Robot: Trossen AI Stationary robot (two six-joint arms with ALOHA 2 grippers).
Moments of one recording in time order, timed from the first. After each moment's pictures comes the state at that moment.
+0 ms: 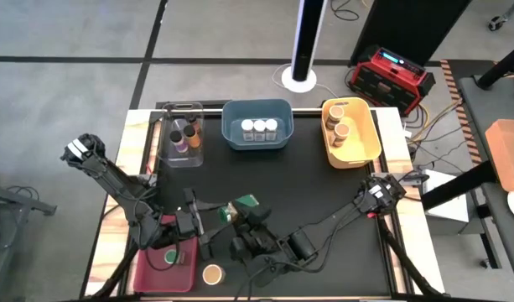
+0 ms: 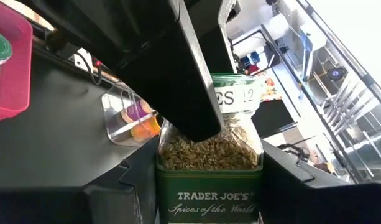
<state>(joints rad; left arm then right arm) -0.78 1.35 0.87 0.60 -1.11 0.17 0.53 2.24 2.19 -0.42 1.27 -0.54</state>
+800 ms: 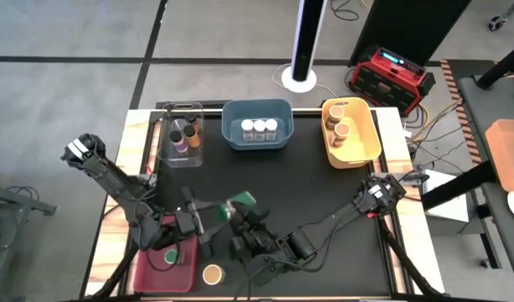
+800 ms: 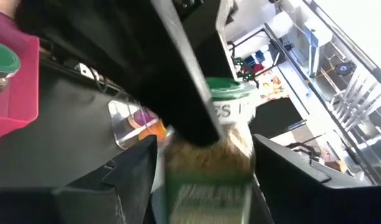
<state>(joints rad) -0.79 1.35 0.87 0.60 -1.17 0.19 0.54 2.24 2.18 -0.41 1.25 -0.49</state>
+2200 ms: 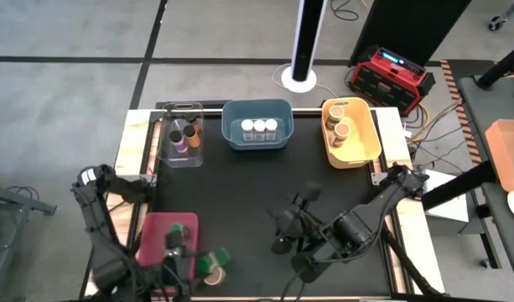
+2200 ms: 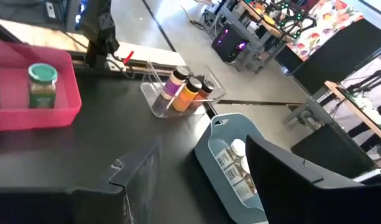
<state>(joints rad) -1.05 1.75 1.76 -1.15 -0.97 -1.01 0.62 1.96 2.15 -1.18 1.13 0.43</state>
